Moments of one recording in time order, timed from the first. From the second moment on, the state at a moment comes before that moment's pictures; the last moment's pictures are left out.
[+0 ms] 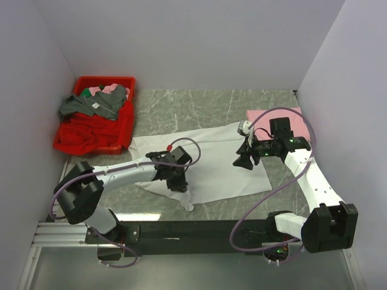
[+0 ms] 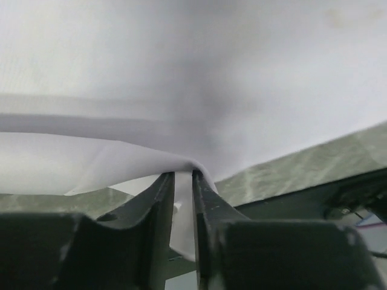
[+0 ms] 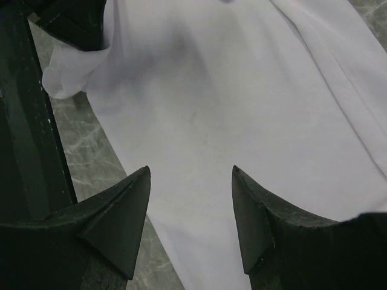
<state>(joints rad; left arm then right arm) -0.90 1.52 0.91 -0.57 0.03 -1.02 0.09 1.17 0.95 -0.80 -0.90 -0.78</state>
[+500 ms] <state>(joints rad) -0.88 1.59 1.13 -0.64 0.03 -0.80 0.08 1.18 0.95 -0.83 -0.91 -0.81</state>
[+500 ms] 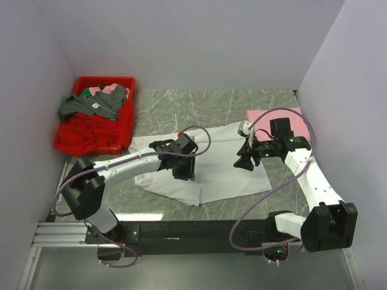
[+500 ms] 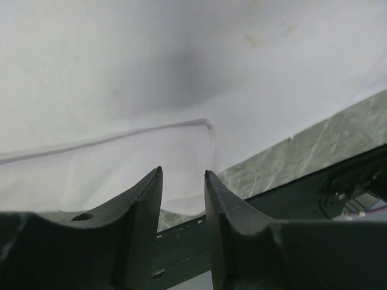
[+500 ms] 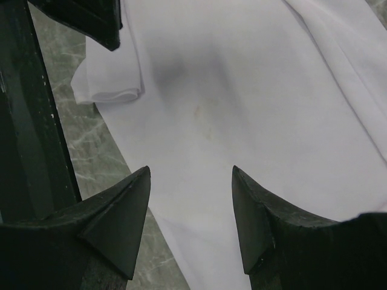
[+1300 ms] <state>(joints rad) -0.92 1.36 0.73 -0.34 0.19 -1.42 0.08 1.20 0.95 -0.86 -0.91 -0.84</state>
